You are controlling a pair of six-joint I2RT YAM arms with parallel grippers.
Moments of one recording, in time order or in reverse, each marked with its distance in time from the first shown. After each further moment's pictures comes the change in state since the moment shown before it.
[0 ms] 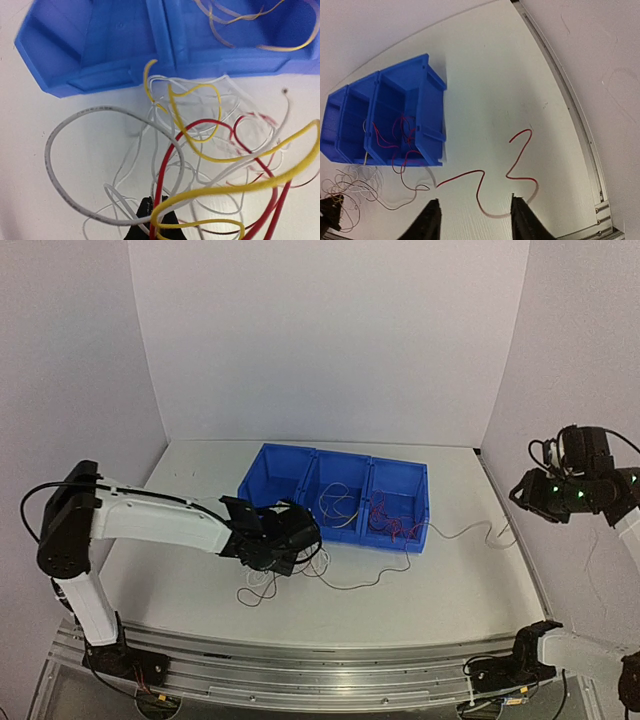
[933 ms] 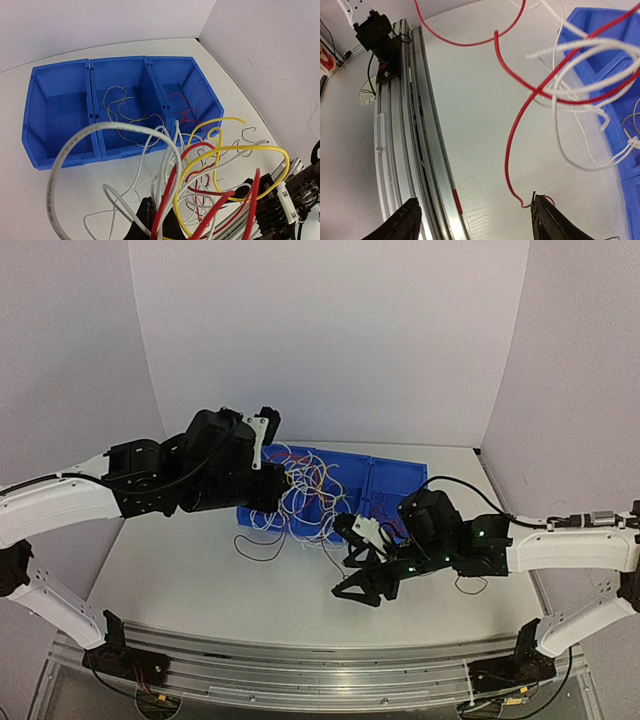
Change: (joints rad) left arm -0.012 -0.433 0.116 0.100 0.201 0.167; right arm 0.909 0.451 -0.303 0.872 -0.325 -0.437
